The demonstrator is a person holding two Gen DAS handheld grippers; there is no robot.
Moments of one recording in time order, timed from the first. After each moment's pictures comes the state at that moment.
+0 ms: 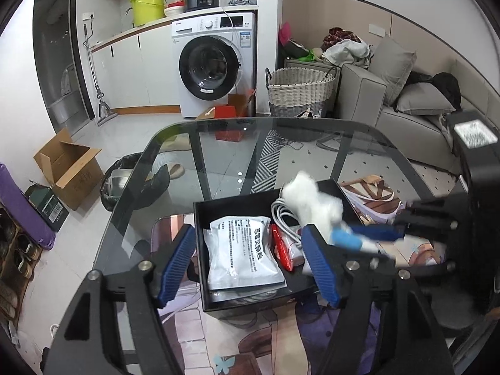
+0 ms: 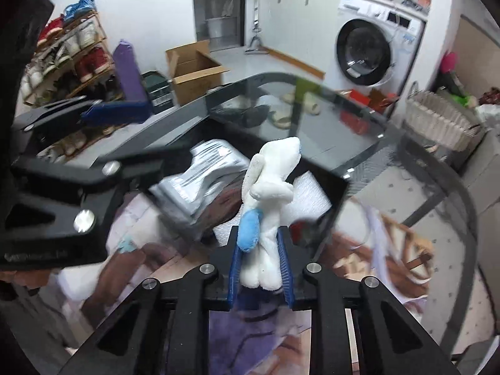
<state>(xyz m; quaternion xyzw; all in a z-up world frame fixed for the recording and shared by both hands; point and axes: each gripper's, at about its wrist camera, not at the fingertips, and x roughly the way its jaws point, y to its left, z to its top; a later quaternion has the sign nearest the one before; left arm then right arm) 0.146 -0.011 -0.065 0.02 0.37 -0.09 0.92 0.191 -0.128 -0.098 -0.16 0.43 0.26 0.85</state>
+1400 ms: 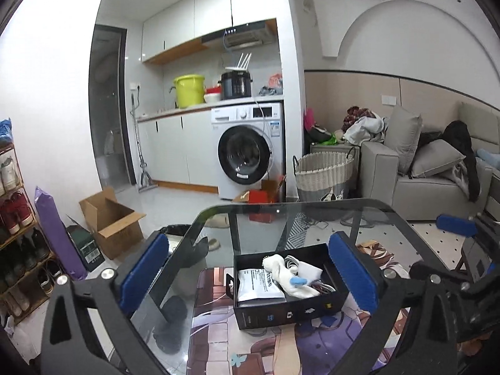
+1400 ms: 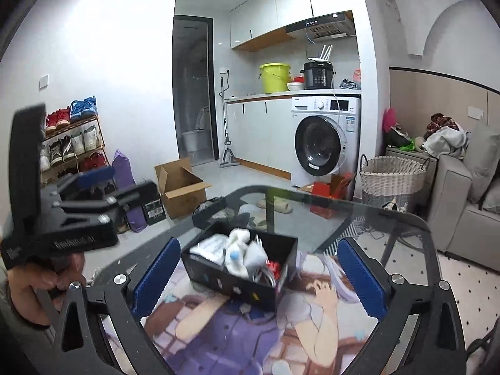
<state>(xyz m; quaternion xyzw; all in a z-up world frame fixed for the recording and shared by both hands) 0.014 -0.013 0.004 0.02 0.15 -0.01 0.99 0.044 -0.205 0.007 -0.03 0.19 0.22 0.96</state>
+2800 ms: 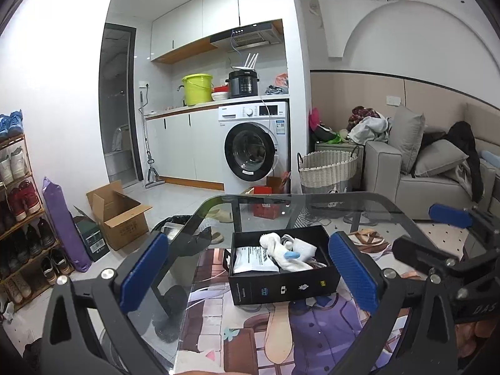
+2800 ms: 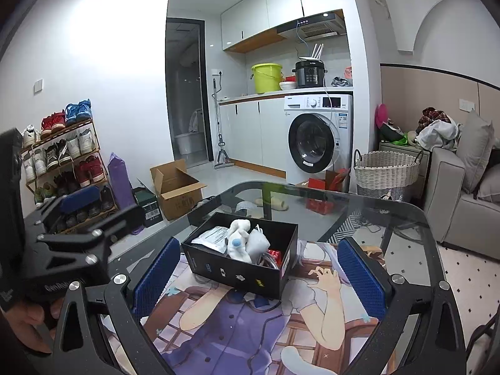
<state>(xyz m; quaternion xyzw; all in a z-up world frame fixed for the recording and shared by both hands) -0.014 -0.028 -0.024 0.02 0.16 0.01 0.99 0.026 -0.209 -0.014 -0.02 0.19 0.21 0.96</state>
